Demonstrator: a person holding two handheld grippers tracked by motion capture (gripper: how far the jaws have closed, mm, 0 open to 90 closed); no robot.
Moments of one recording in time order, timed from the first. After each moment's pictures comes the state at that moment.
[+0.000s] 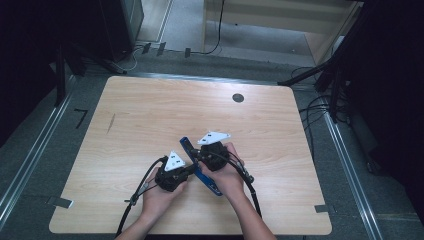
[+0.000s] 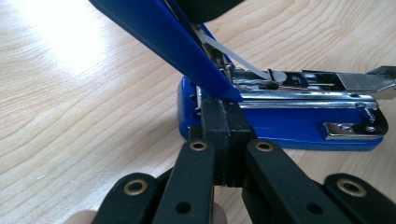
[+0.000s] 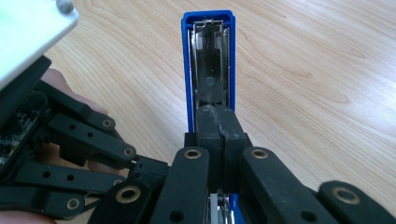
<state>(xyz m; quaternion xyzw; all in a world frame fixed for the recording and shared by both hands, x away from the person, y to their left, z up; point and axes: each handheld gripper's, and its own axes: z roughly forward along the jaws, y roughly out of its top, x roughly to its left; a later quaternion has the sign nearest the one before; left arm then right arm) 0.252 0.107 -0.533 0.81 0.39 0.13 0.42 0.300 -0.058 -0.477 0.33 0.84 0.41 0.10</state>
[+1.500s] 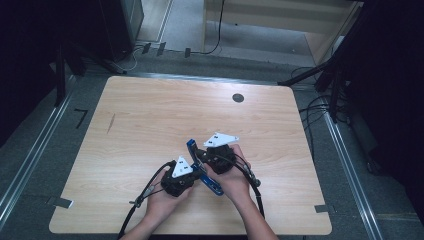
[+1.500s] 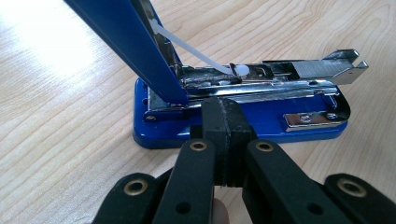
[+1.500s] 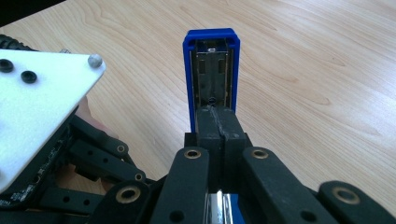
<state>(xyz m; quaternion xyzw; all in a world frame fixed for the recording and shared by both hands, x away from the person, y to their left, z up) 0.243 0.091 -0.533 0.83 0.35 0.13 0.42 0.286 -0.073 -0.463 0.32 0.83 0.43 0.11</state>
